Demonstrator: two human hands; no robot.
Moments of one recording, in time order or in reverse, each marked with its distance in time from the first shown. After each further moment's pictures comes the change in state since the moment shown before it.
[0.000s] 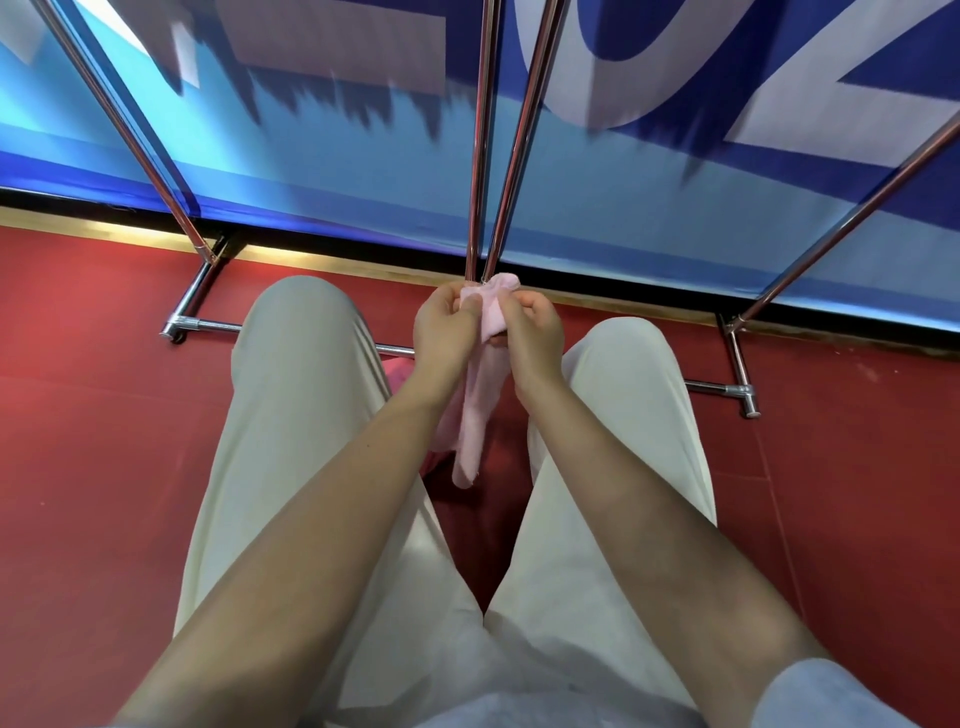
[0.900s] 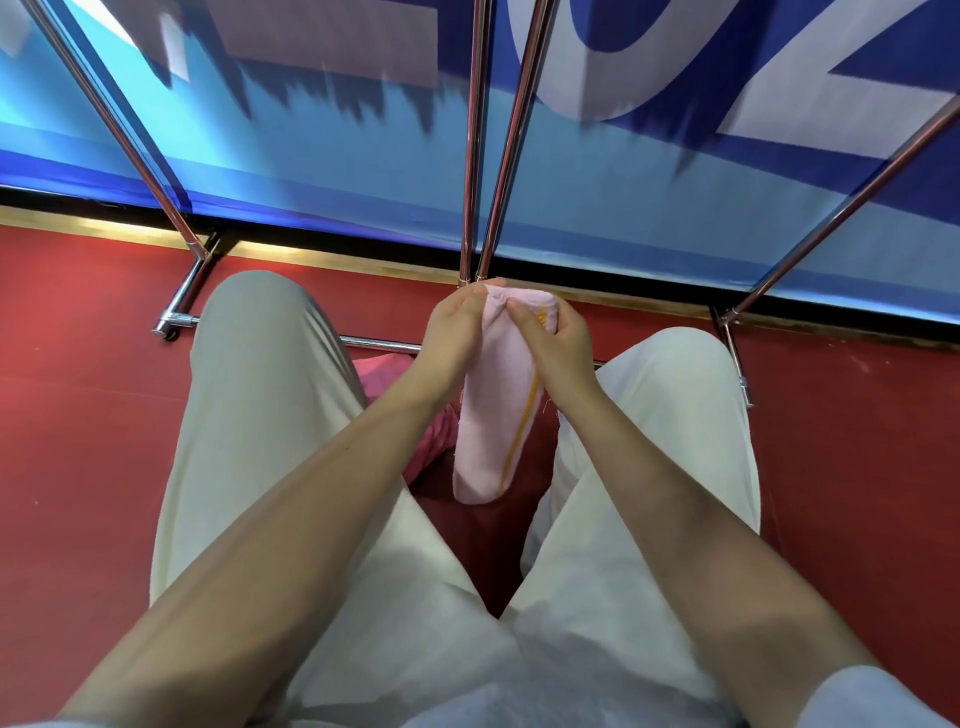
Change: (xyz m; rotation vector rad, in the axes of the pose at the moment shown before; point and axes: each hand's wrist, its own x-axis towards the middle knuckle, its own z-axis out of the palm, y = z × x) left_hand -0.023 0.010 0.000 -0.100 -0.273 -0.002; right_hand -0.010 0.004 -0.045 -0.042 -0.141 -0.185
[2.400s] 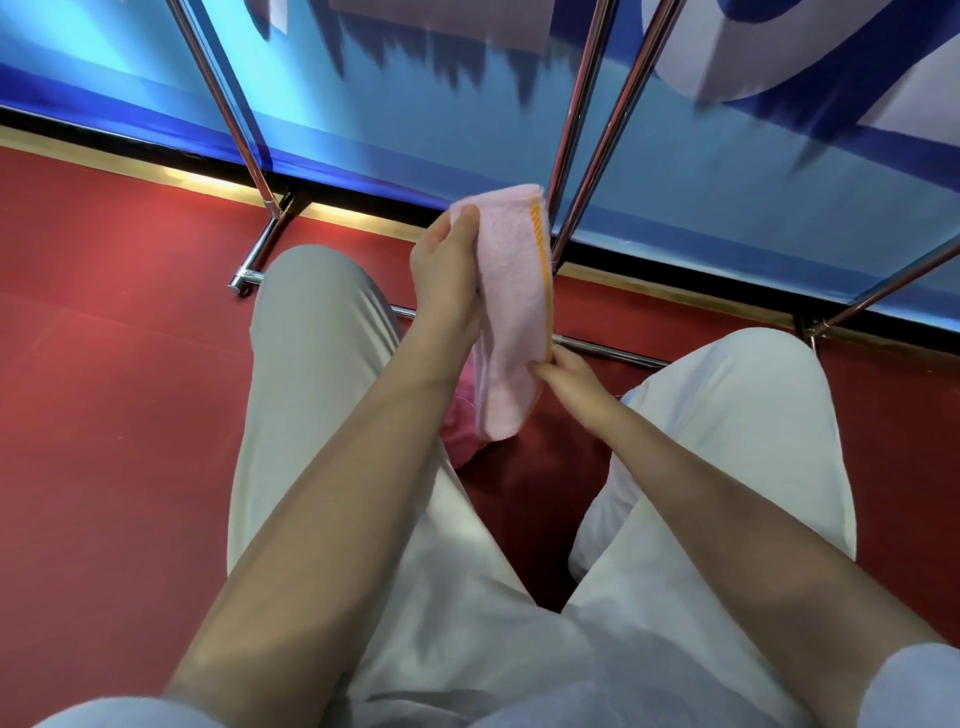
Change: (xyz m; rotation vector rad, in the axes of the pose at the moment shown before) left_hand 0.024 0.039 -0.078 -0.448 0.440 0.022; right_hand 0.003 0.057 0.063 -0.214 -0.467 0.292
